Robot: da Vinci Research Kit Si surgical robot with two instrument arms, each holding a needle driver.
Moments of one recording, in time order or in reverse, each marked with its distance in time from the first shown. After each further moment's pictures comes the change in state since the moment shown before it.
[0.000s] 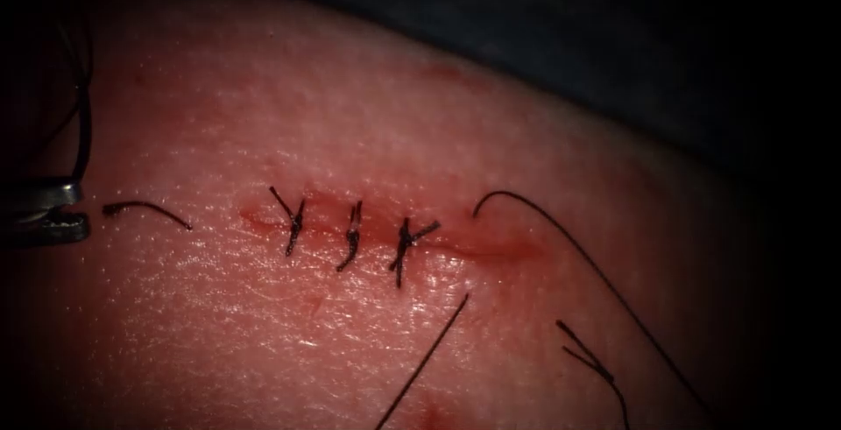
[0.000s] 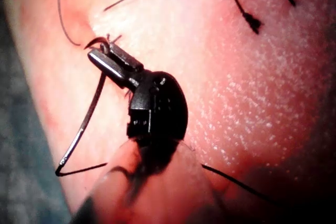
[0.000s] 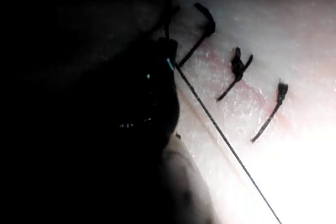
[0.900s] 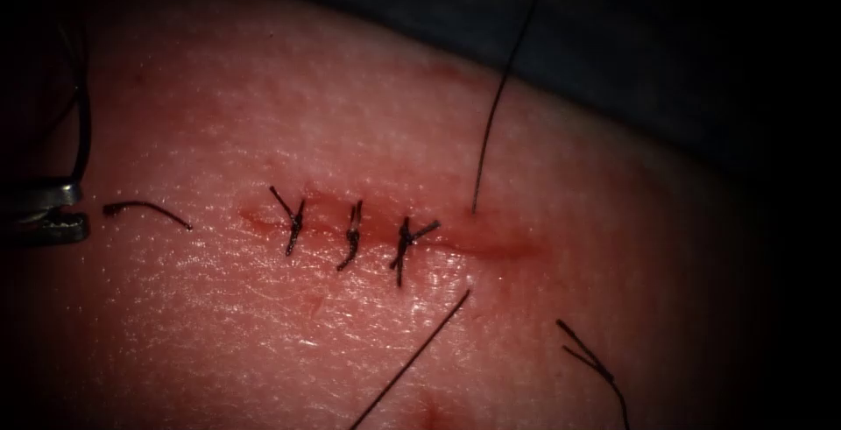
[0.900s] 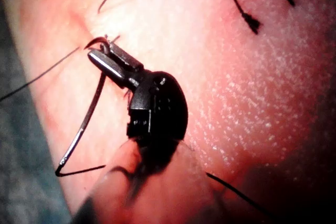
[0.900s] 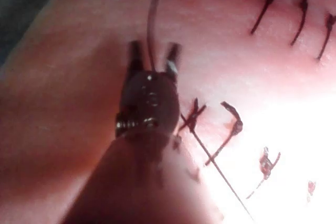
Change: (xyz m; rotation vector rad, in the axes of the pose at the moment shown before) right arm 0.006 -0.004 0.007 0.037 0.022 0.041; left arm 0.000 0.000 0.000 0.000 0.000 0.000
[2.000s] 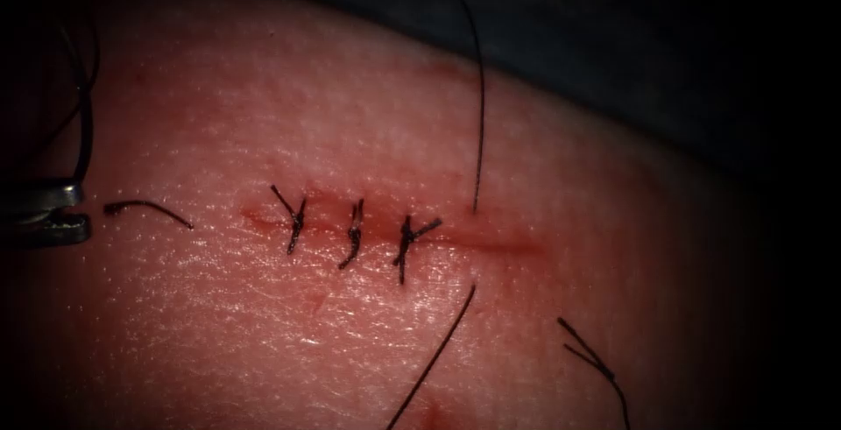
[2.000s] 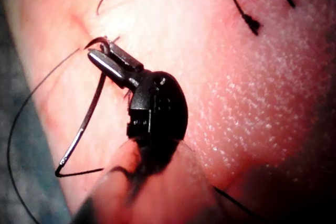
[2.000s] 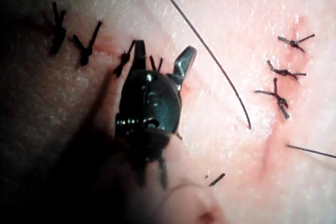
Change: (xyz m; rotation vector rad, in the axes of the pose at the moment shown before) right arm -0.014 0.020 -0.028 -0.359 -0.045 -0.040; left arm 0.000 0.000 0.000 0.003 -0.002 0.001
